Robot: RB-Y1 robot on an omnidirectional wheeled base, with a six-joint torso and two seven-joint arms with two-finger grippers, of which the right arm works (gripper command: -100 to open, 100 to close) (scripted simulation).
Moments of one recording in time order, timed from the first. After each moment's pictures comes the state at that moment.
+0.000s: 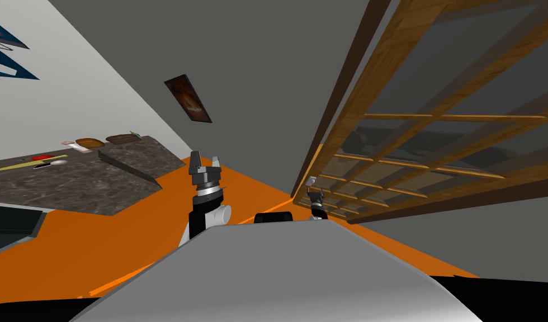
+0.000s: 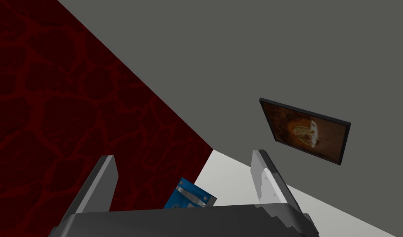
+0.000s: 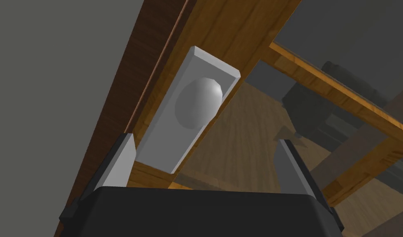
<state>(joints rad) 0.16 -0.28 0.22 -0.89 -0.72 -0.92 -0.87</state>
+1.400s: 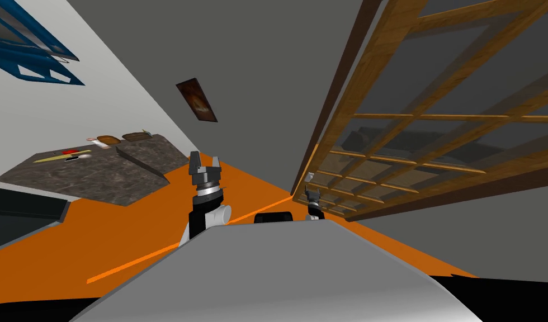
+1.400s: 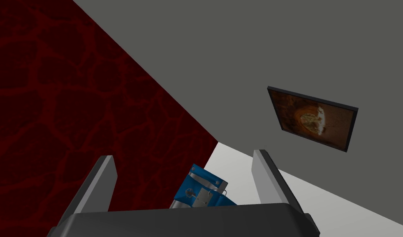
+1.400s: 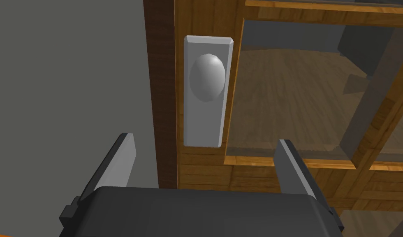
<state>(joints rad) 0.16 -0.27 0.30 -0.93 -0.86 -0.92 -1.21</state>
